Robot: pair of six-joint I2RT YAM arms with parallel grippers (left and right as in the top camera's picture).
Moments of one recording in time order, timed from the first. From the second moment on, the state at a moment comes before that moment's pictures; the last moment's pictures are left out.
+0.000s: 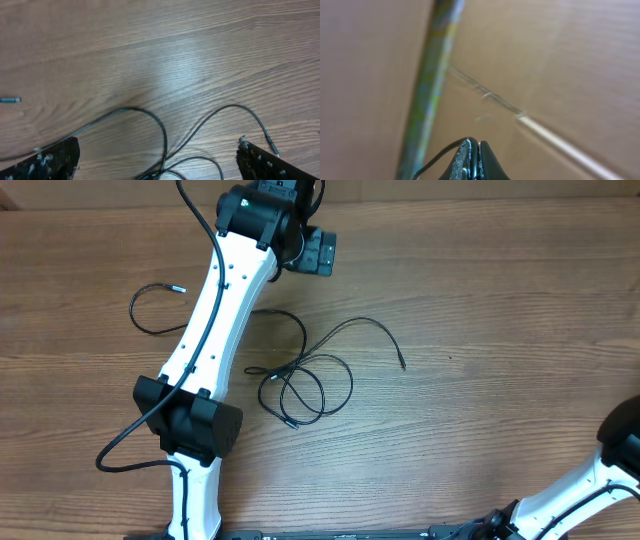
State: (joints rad) left arm -0.39 2.15 2.38 -1.32 -0.07 -0.21; right arm -0.70 2.09 2.19 0.03 0.02 -0.28
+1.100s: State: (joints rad) left arm -0.40 2.15 2.38 -1.36 0.03 -0.17; right arm -0.65 2.46 2.14 -0.58 -0.39 0.10
